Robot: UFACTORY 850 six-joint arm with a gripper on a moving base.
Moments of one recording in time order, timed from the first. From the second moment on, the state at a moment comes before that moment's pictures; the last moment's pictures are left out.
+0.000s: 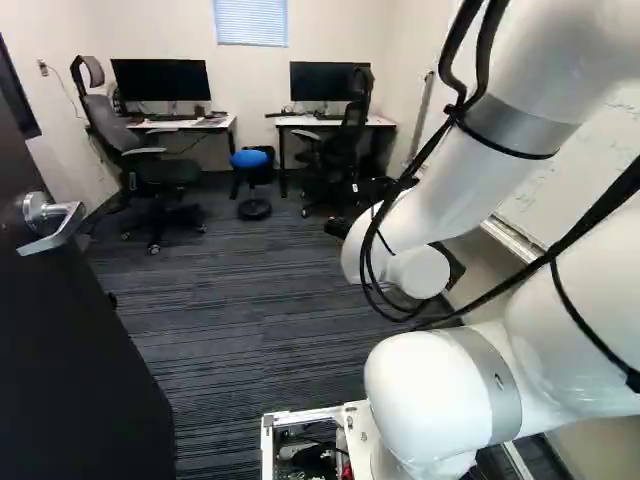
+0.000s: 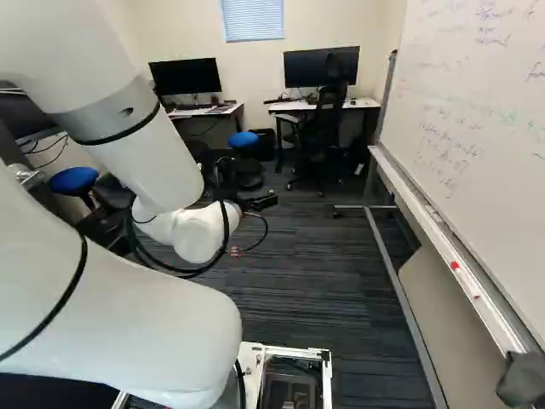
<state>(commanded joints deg) 0.0 16.0 -5.0 0.0 50.0 0.0</state>
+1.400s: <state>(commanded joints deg) 0.0 16.0 -5.0 0.0 50.0 0.0</state>
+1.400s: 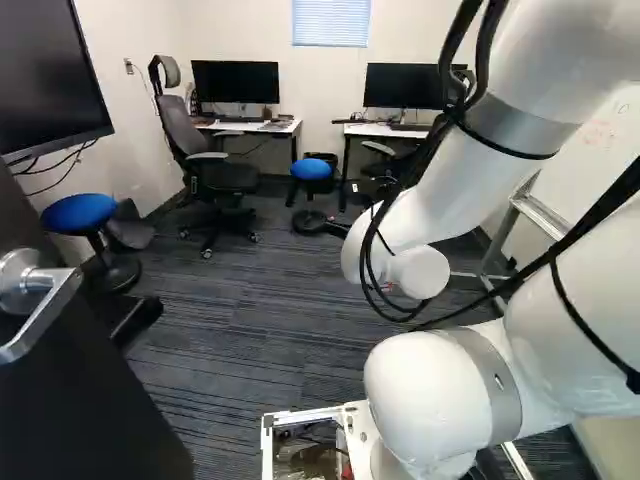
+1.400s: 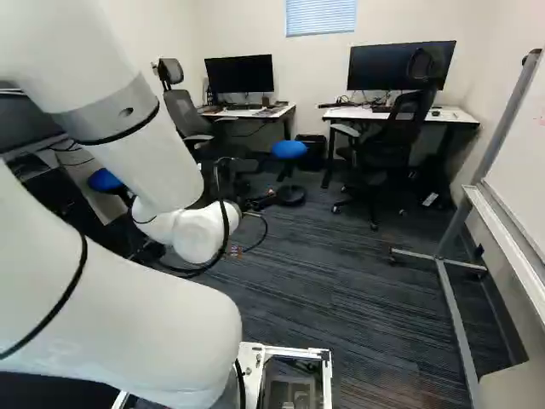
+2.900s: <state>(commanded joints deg) 0.0 16.0 -5.0 0.0 50.0 0.0</state>
